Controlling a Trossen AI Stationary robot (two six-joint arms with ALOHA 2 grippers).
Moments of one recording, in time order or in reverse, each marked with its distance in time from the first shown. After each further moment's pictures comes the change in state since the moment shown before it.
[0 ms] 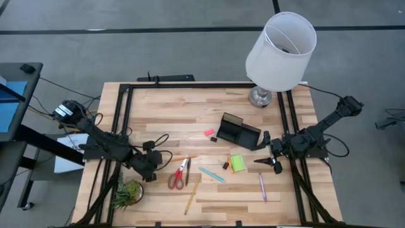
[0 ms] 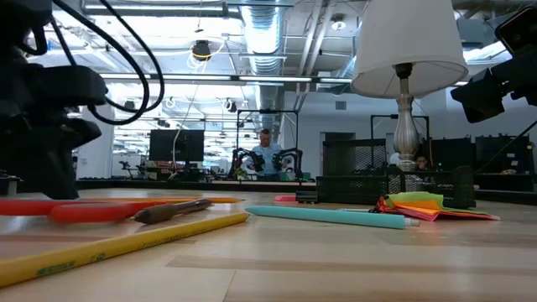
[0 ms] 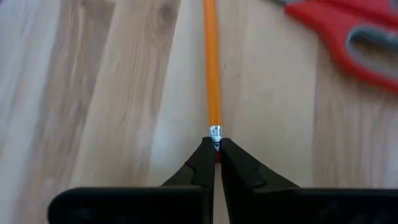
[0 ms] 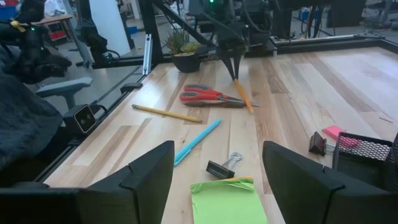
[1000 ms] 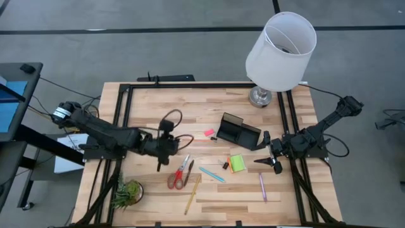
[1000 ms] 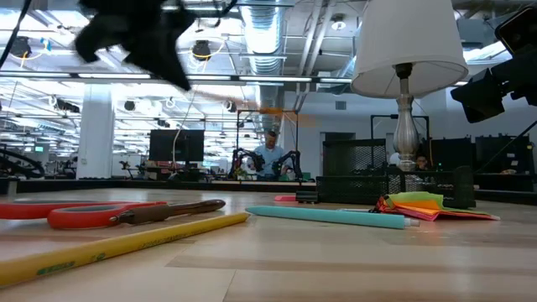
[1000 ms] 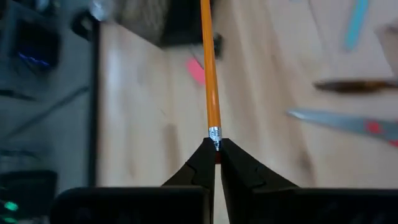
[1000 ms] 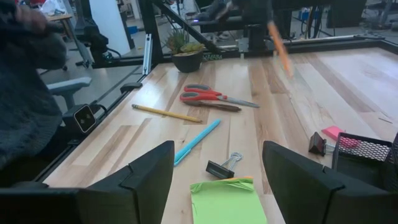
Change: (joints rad) left arm 0.273 -0.005 0.508 -0.282 -0.210 0.843; right arm 0.000 0.000 0.000 0.000 0.000 -0.003
